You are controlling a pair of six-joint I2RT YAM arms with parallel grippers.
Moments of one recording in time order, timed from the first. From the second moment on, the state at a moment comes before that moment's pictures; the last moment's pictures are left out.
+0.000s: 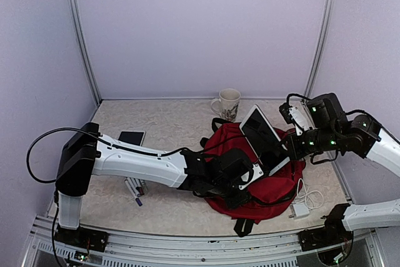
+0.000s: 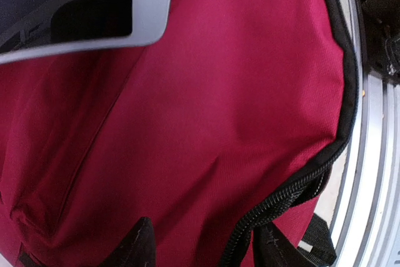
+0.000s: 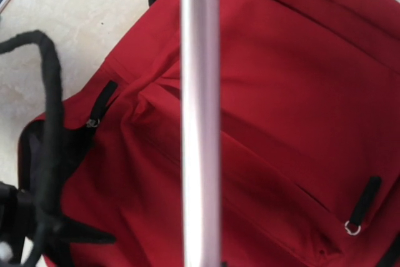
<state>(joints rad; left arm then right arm) -1.30 2.09 1.55 -0.31 -0.06 0.00 0.70 0.95 0.97 -0.77 -0.01 0.25</state>
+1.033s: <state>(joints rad) -1.28 2.17 1.55 -0.32 -0.12 0.03 0.69 0.97 0.97 -0.75 -0.03 0.25</state>
